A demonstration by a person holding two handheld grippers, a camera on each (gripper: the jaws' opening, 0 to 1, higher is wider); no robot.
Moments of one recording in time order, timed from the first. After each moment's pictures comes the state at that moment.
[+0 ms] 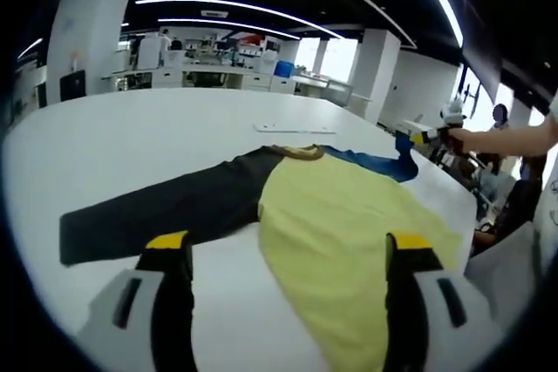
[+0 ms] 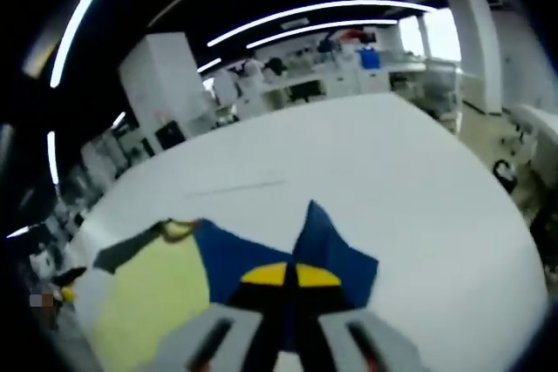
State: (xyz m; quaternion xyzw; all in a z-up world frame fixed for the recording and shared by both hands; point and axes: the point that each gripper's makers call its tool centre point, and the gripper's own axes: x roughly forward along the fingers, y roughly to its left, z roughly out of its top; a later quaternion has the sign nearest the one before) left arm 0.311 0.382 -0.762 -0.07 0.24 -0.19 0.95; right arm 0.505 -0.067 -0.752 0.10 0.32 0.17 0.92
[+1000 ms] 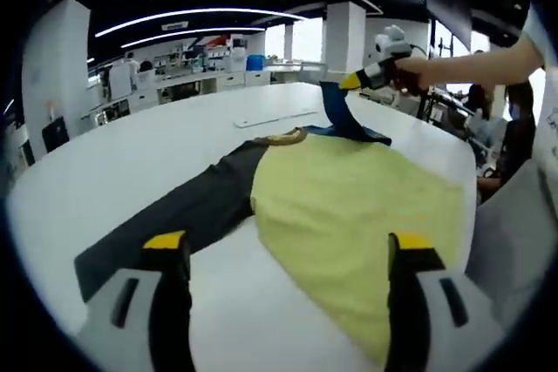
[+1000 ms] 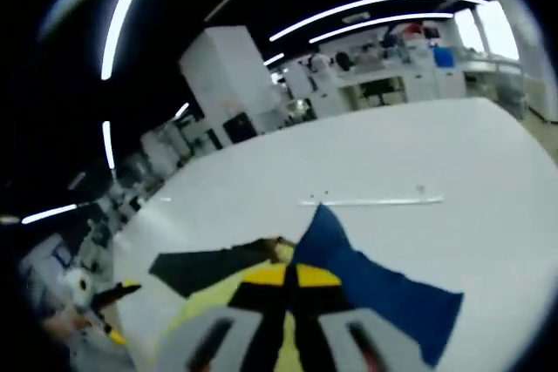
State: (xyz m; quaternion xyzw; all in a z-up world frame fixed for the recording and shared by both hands) left arm 0.292 0.377 -0.765 0.03 0.24 -0.24 0.94; right arm 0.511 0.153 -0.709 0.11 0.31 0.35 0.88
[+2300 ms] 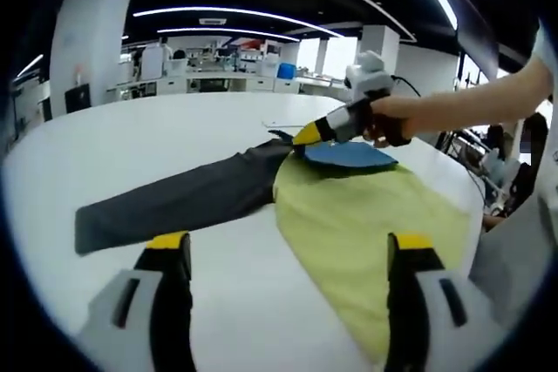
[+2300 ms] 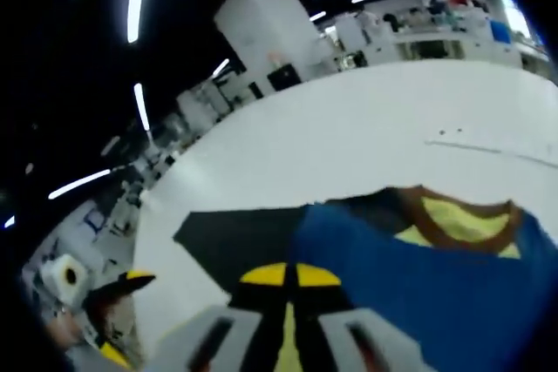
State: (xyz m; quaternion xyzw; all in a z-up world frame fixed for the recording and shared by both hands) left arm 0.286 0.402 -0.774 -0.04 0.23 -0.18 0.96; right arm 0.454 0.335 -0.801 0.08 0.39 0.44 0.80
